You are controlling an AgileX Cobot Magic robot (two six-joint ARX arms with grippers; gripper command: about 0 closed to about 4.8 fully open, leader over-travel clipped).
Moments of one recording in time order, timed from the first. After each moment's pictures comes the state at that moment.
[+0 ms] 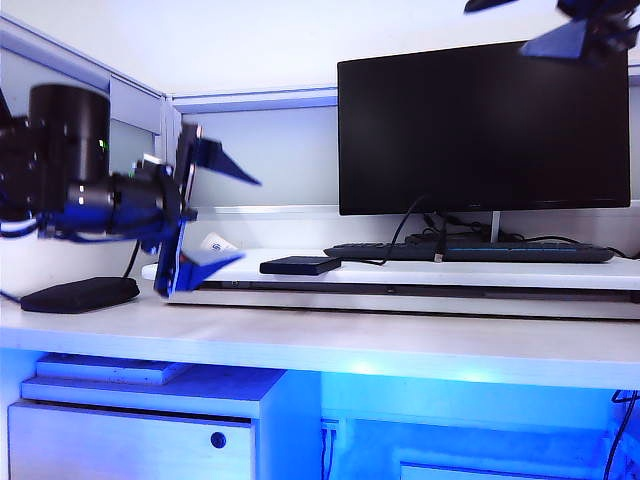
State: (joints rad) left arm -0.27 2.00 0.88 1.08 0.54 -1.21; right arm 0.12 1.27 0.85 0.49 -0.39 0.34
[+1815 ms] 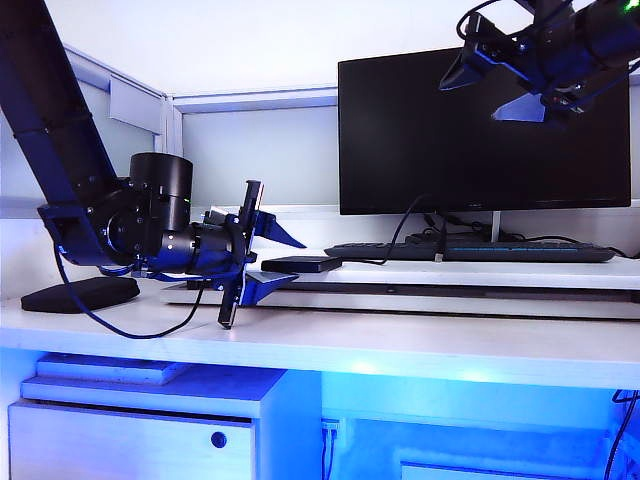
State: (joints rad) left arm -0.32 2.32 1.32 0.90 0.55 -1.23; right arm 0.13 1.53 0.98 0.51 -0.35 0.31
